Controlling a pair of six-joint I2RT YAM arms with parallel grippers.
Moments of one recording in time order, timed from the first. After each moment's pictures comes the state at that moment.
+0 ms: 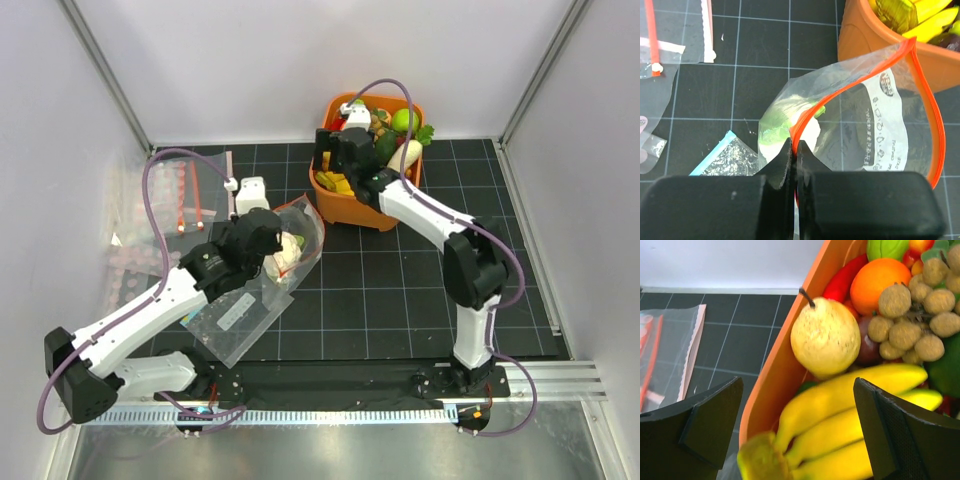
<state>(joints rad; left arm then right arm) -0.82 1.14 1.06 -0.52 -0.65 -0.55 0.58 1.91 1.58 0.03 0.31 0.31</state>
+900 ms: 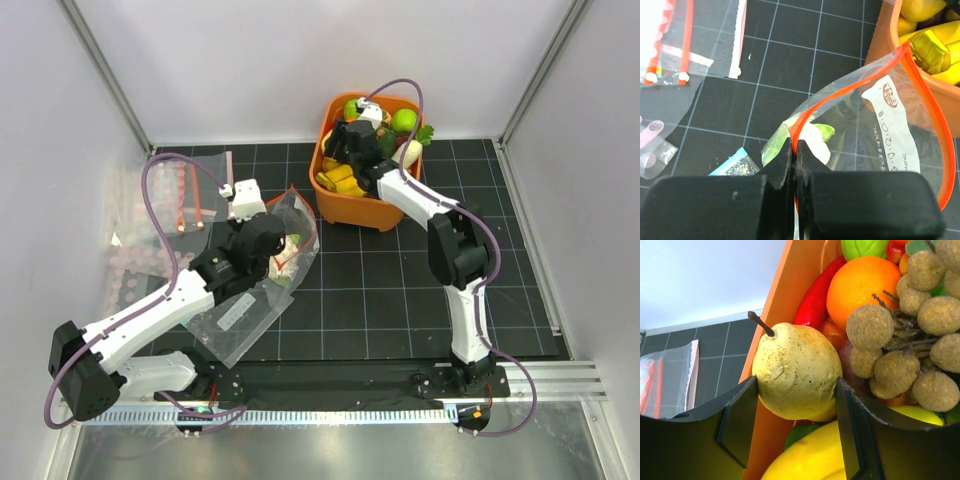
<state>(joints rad) -0.82 1.15 0.96 -0.36 -0.84 -0.58 0.48 2.14 1.77 0.06 0.27 0.49</state>
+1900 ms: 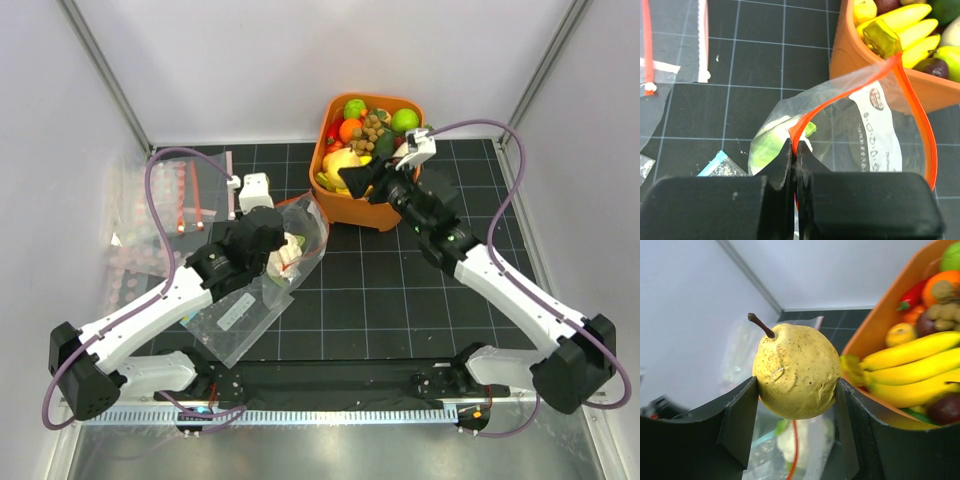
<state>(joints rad) -0.82 1.15 1.01 -0.37 -0.69 -0.52 0.55 1.25 1.06 0.18 0.03 0.52</state>
